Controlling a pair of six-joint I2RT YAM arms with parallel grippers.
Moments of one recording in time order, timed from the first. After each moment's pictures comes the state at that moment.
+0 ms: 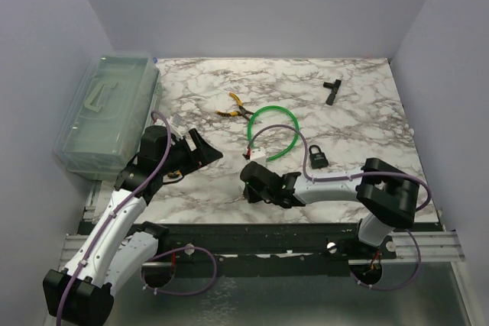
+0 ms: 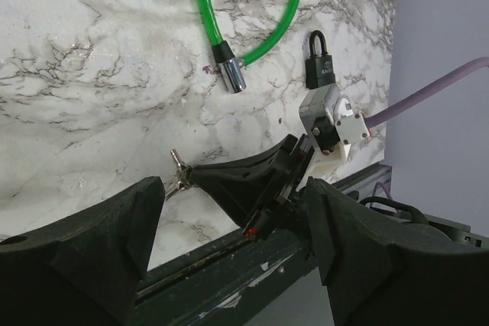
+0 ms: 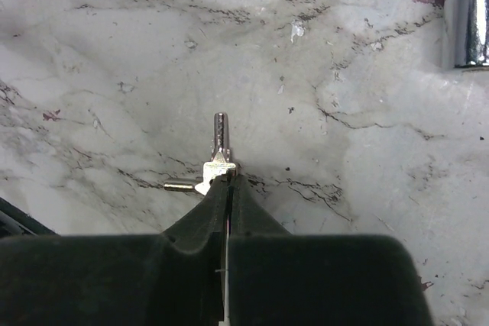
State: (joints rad) left arm -0.31 0.80 0.68 -0.46 0.38 -0.79; right arm 1.16 1.68 0.84 -0.04 0.29 0.70
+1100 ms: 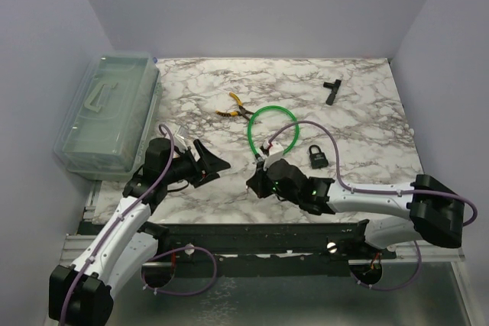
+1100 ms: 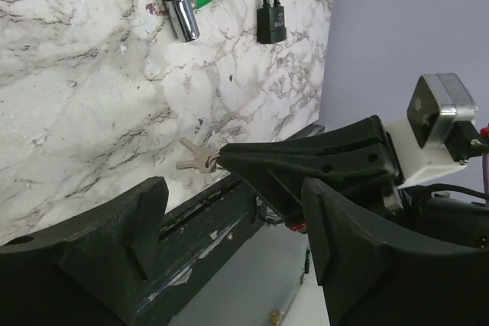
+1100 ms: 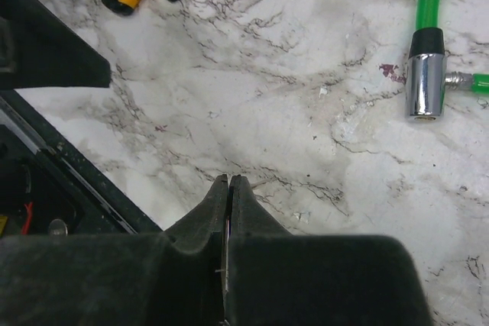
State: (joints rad) left arm -0.31 0.77 0.48 -0.25 0.58 -0.99; right arm 1.14 1.35 0.64 0.17 0.28 0.60
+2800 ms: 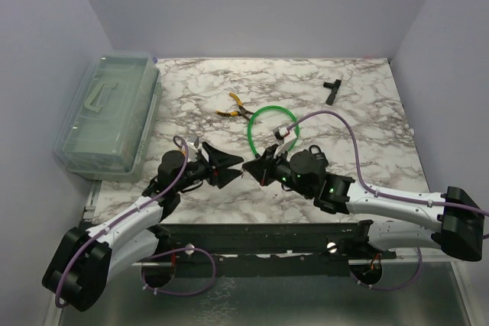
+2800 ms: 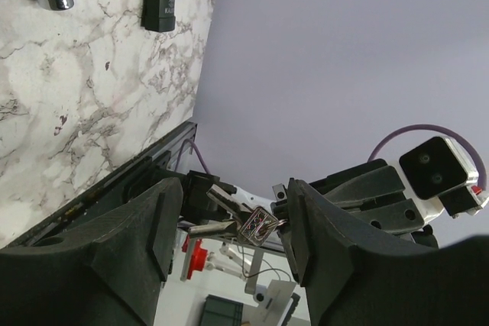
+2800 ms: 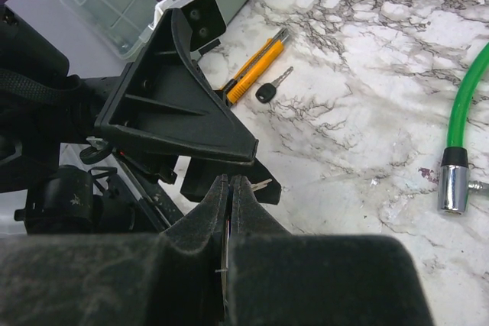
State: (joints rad) left arm -0.49 0.94 0.24 0.50 0.51 -1.62; right arm 1.12 1.15 0.67 0.28 0.22 0.55
